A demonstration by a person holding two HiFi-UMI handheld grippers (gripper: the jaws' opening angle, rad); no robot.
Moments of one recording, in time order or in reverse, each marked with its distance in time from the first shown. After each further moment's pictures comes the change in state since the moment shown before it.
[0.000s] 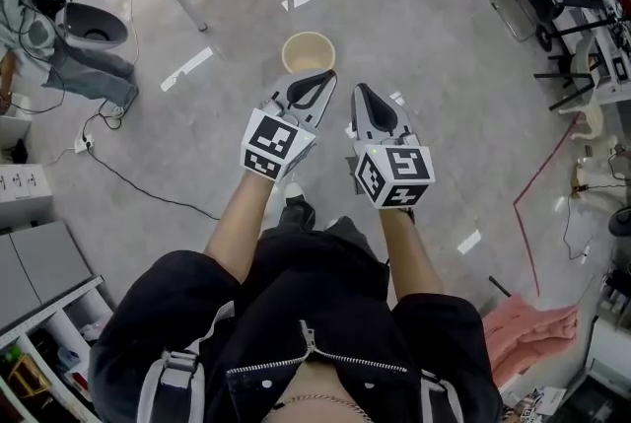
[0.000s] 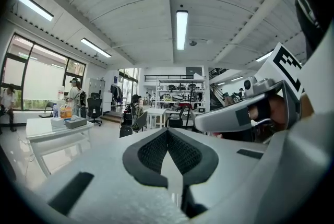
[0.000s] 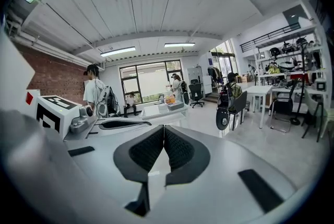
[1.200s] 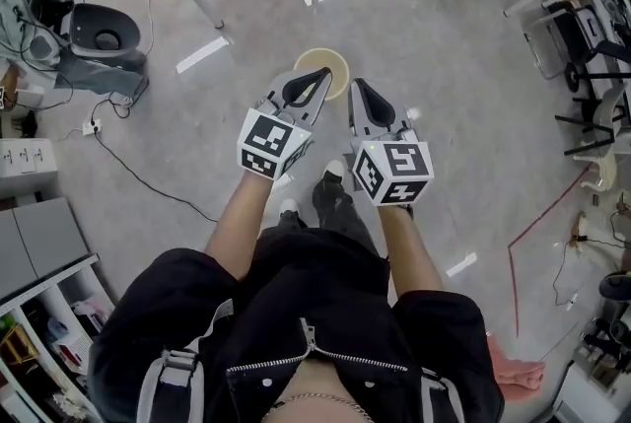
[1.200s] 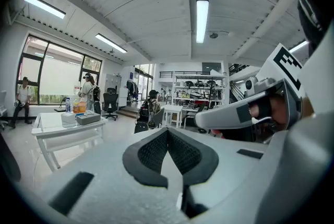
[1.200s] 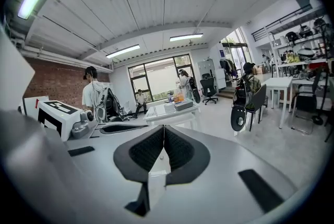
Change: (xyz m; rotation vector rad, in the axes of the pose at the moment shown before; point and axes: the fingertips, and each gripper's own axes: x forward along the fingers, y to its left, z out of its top) left arm 0.124 0.123 -0.004 -0.061 0.047 0.161; right arm 0.156 -0.084 0.043 0.017 0.040 0.159
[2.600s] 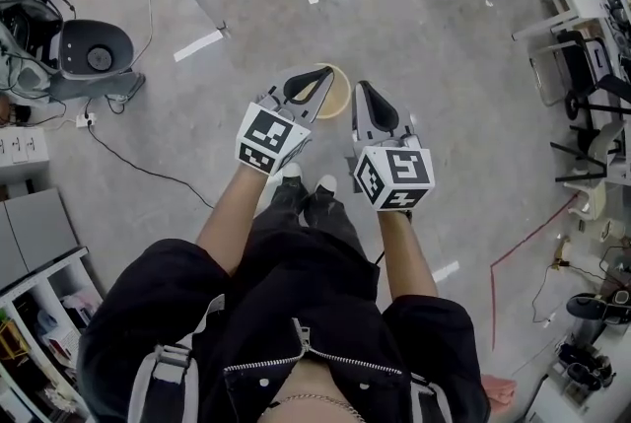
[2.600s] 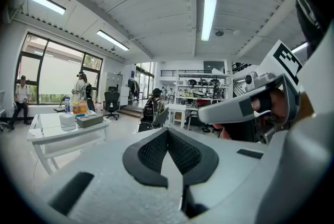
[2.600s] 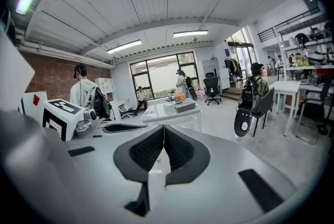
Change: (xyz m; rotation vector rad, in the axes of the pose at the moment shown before) left arm 0.065 0.108 0.004 -0.012 0.016 0.006; right arm 0.114 -0.027 0.036 -0.037 0.036 0.022
